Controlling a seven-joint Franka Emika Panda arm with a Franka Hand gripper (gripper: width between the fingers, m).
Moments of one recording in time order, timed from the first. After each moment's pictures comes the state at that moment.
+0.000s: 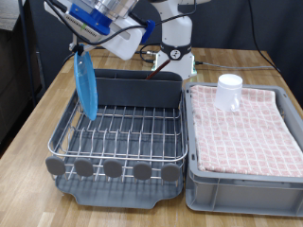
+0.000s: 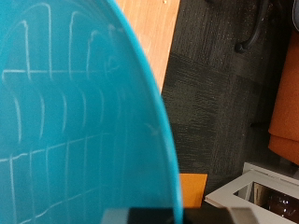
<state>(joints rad) 0.21 -0.03 -0.50 -2.23 -0.91 2.42 0.85</state>
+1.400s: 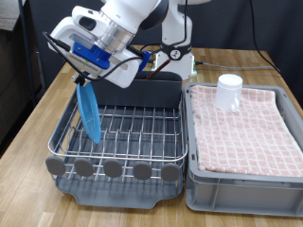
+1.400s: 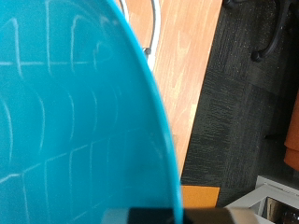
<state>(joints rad) 0.20 0.10 -0.55 -2.29 -0.99 2.62 0.96</state>
